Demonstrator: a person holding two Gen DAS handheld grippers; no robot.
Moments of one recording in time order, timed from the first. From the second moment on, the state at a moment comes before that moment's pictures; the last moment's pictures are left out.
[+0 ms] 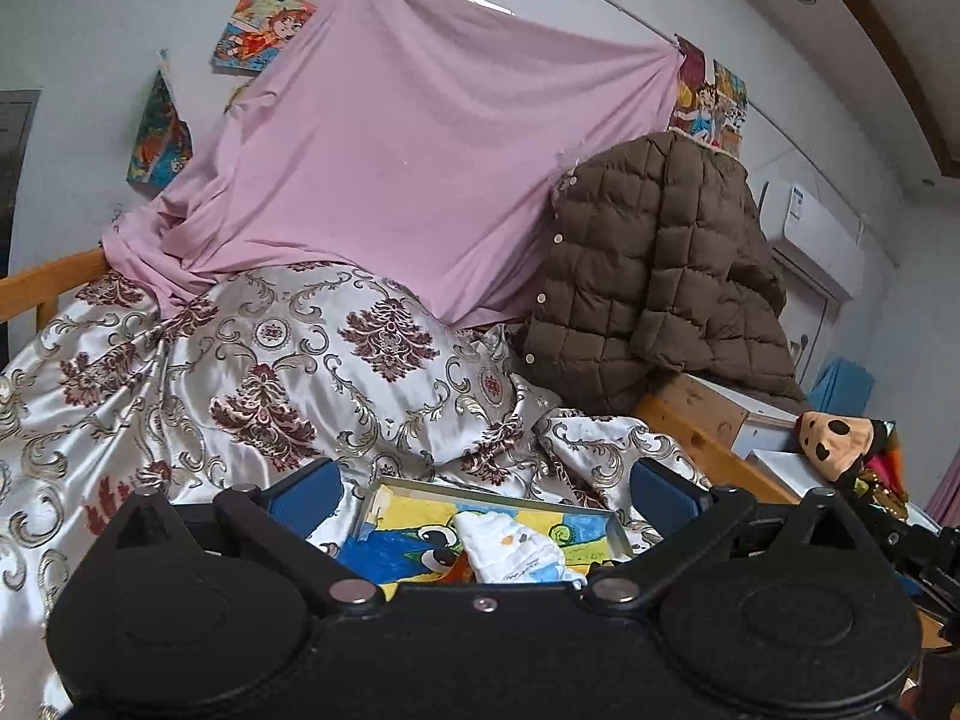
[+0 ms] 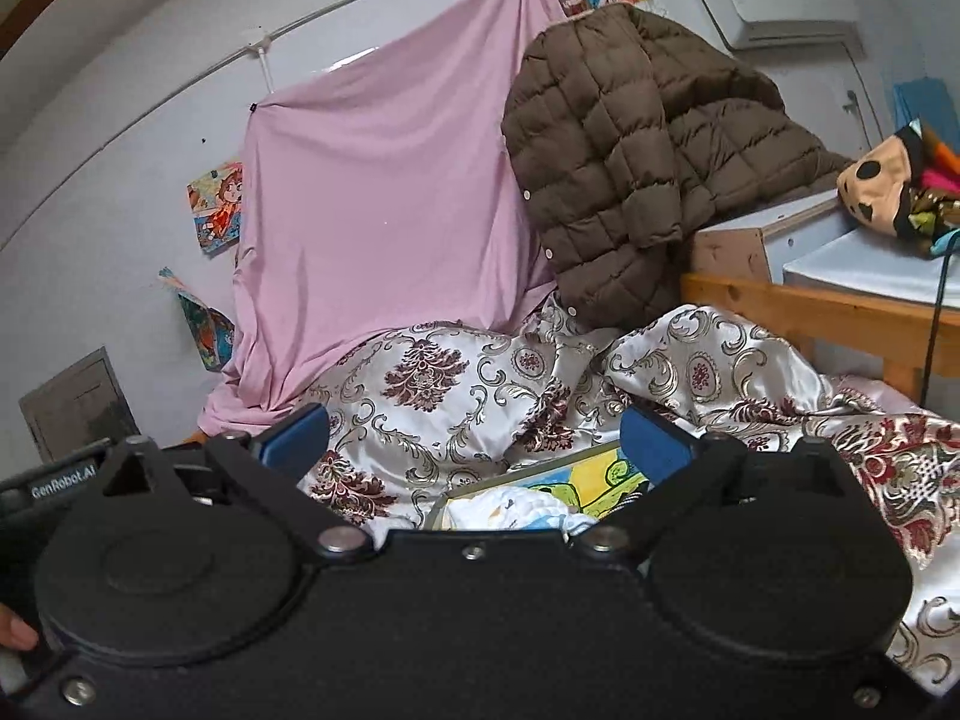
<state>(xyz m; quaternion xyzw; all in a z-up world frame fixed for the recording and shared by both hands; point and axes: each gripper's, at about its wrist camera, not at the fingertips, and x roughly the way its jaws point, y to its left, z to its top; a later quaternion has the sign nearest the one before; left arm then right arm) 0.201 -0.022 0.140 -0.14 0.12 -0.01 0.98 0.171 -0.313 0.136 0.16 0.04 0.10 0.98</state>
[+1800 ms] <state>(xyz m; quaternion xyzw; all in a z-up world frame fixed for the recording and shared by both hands) 0.138 0.023 -0.002 -0.06 0.33 -0.04 0.94 0.106 -0.217 0.050 -0.08 0.29 0.08 0.95</state>
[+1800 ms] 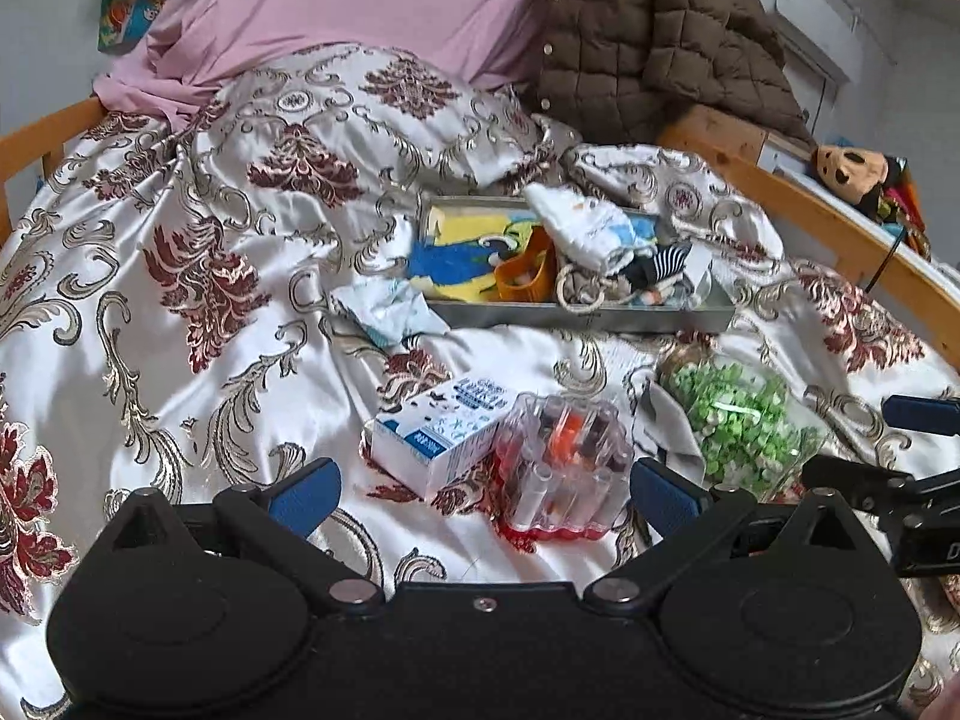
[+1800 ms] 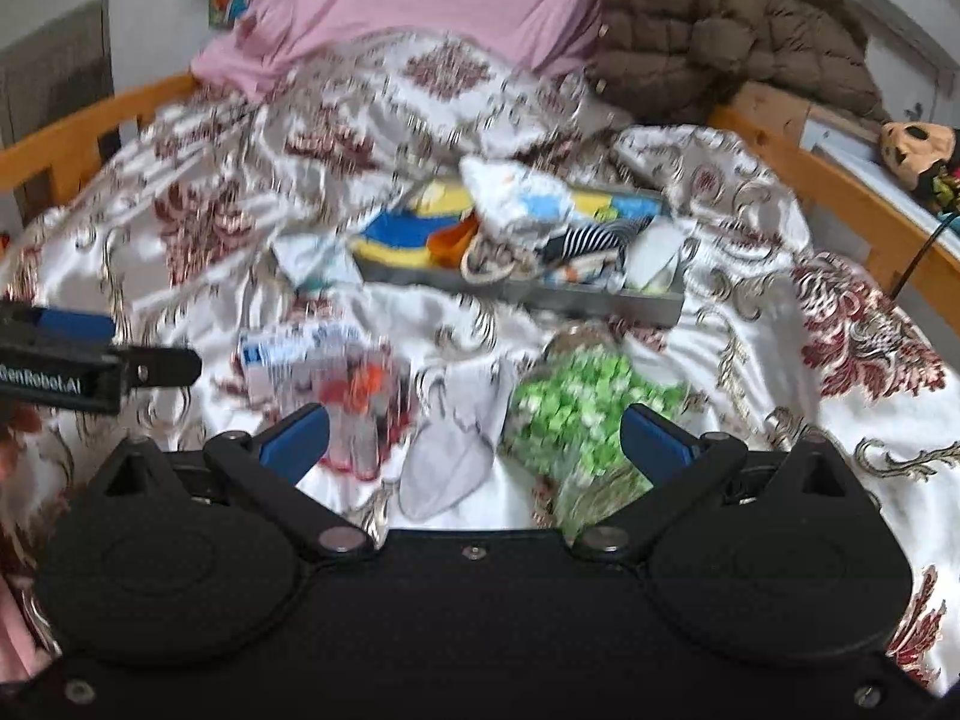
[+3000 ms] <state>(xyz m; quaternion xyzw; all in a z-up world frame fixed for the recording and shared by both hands) 0.177 0.028 -0.025 -0.03 0.38 -0.04 0.92 0.165 -0.207 -0.003 -0.05 0.42 0.10 0.90</state>
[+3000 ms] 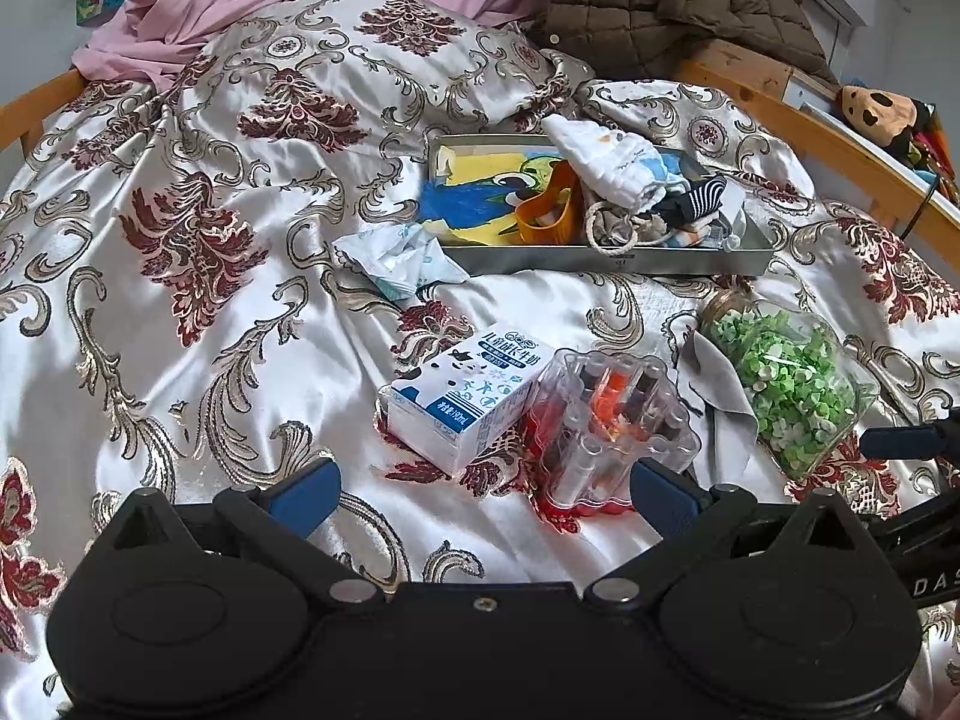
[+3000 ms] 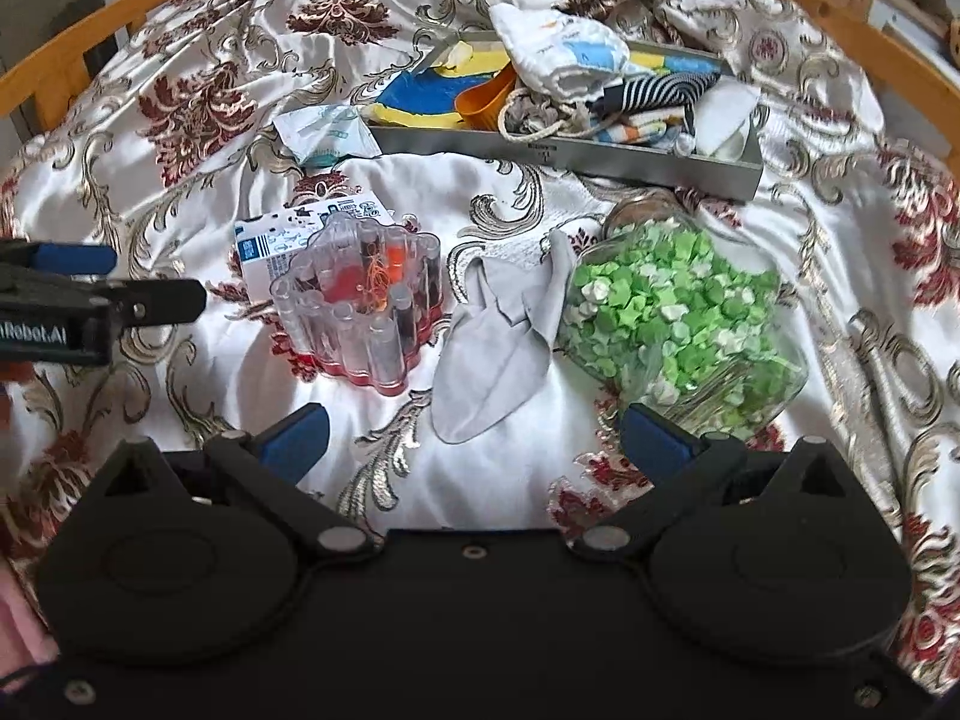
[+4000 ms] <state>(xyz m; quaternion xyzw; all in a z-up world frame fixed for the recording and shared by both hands) 0.254 0.044 -0.031 -0.05 0.34 -0.05 0.94 0.223 -0.257 -0.067 0.28 0.42 0.03 0.86</state>
